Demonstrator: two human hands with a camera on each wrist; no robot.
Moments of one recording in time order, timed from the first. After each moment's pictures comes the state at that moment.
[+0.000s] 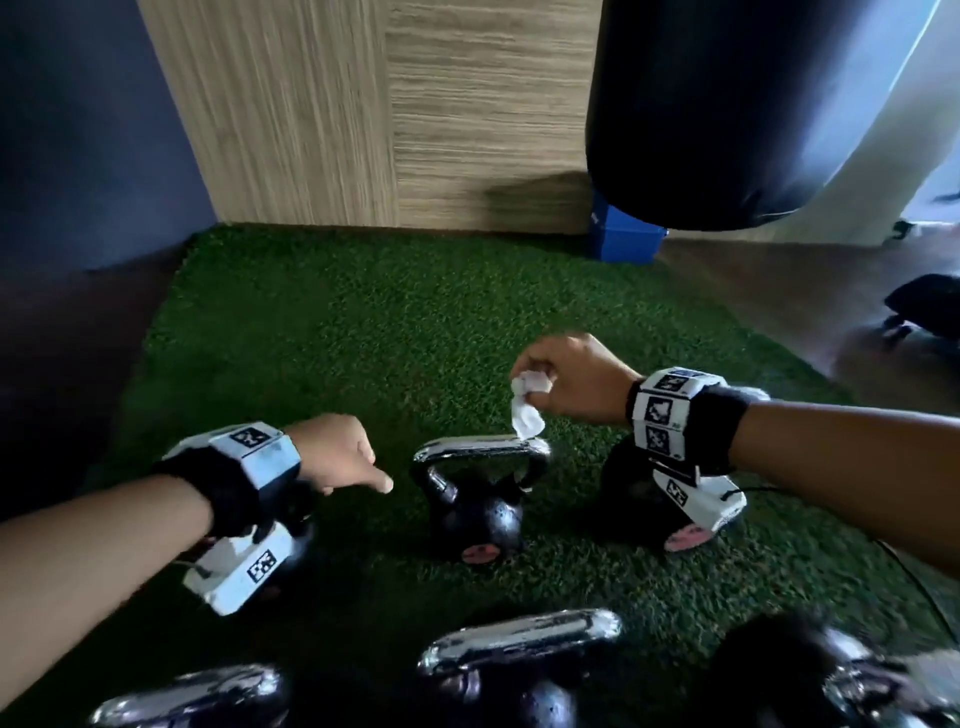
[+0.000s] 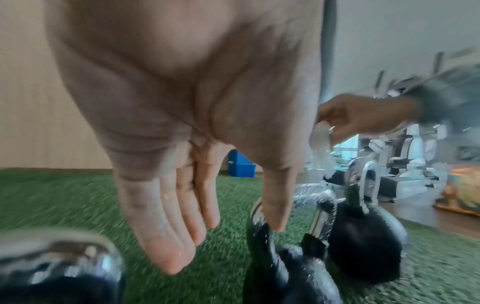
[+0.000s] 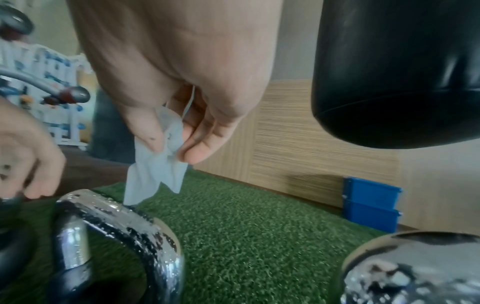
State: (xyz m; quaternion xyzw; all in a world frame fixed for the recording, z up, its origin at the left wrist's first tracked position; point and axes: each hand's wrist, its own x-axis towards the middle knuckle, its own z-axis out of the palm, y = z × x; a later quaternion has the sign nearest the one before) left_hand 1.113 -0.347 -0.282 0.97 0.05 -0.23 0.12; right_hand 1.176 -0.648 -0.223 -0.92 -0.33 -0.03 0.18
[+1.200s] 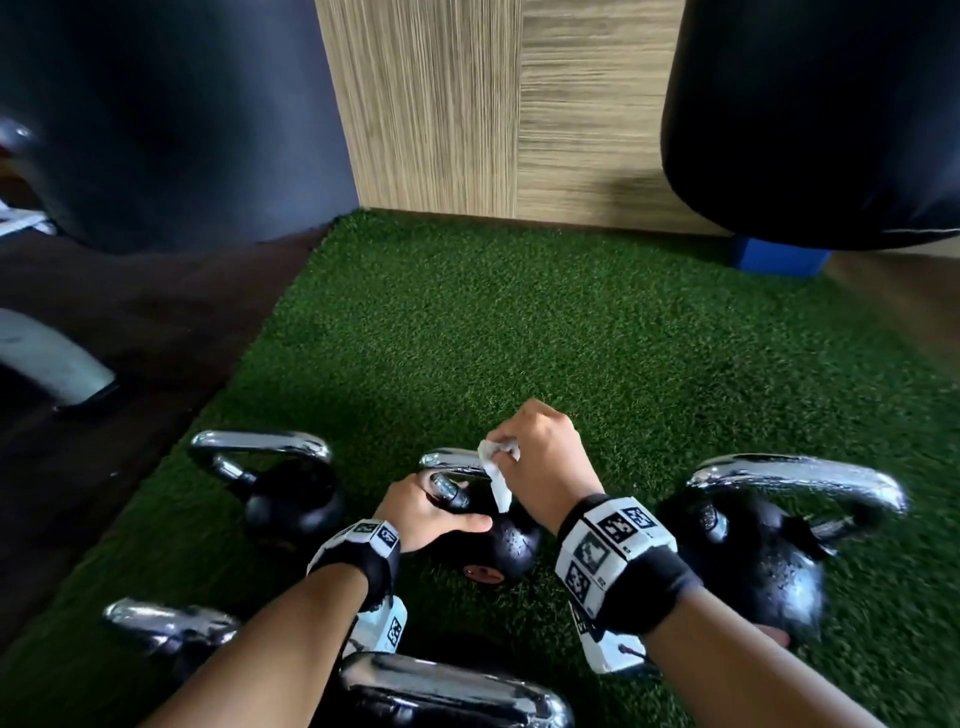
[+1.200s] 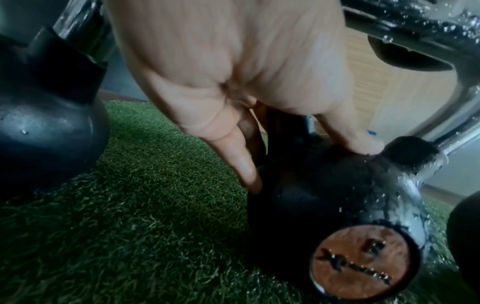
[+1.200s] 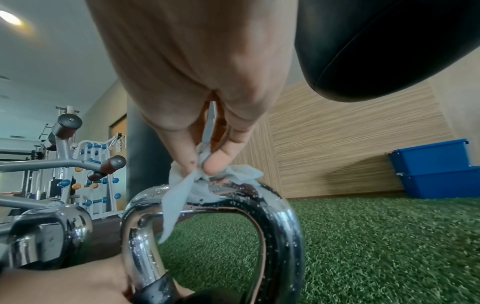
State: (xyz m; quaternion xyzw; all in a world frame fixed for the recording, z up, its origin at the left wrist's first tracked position) left_hand 1.108 -0.431 -0.422 0.89 0.21 -0.03 0.41; right_hand 1.166 -0.621 -0.301 -0.88 -0.33 -0.02 0.35
